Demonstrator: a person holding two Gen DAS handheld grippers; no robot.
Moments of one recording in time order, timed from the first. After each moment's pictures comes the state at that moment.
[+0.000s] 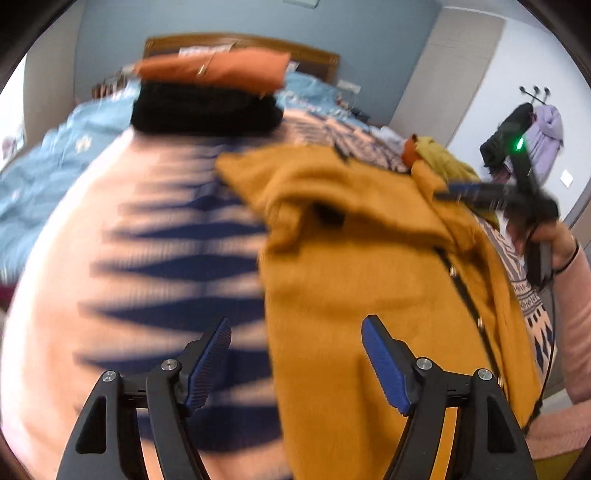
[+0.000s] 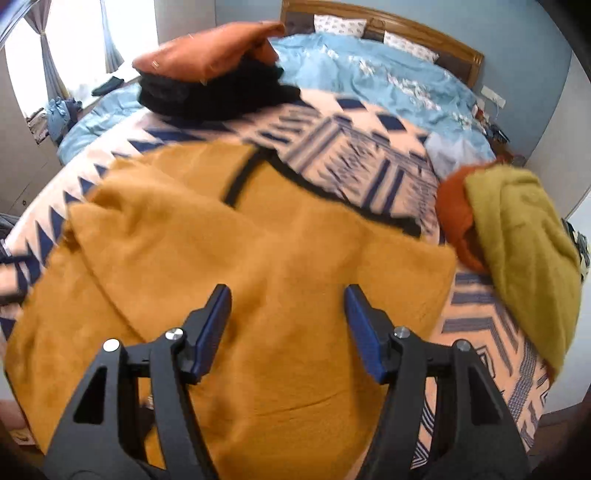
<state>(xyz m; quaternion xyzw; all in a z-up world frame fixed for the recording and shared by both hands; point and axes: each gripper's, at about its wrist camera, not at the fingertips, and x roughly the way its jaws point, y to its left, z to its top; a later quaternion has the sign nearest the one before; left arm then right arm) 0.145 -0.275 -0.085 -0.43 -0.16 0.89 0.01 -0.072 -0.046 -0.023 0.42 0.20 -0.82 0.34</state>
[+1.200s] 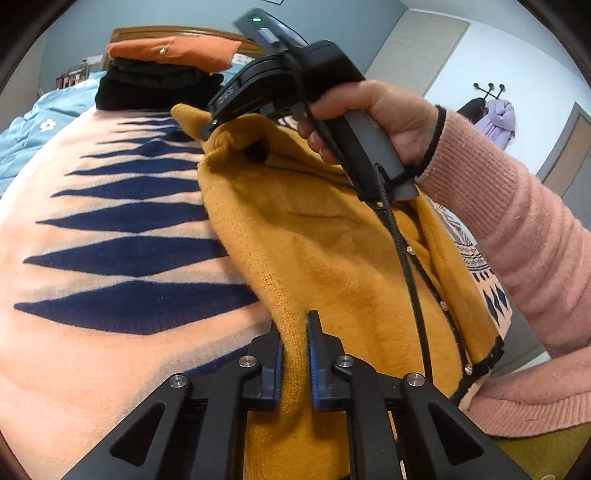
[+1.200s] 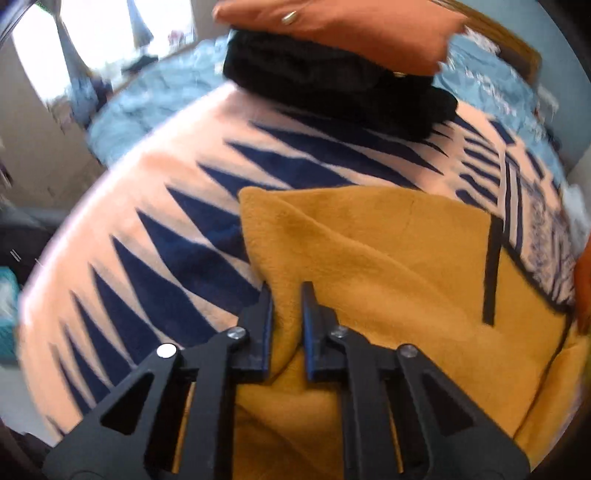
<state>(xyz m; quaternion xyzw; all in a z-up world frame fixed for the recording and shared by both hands) 0.200 -0.241 -0.096 -0.40 -0.17 0.89 0.12 -0.041 -0.258 -0.060 0.48 0.18 -0.77 0.39</state>
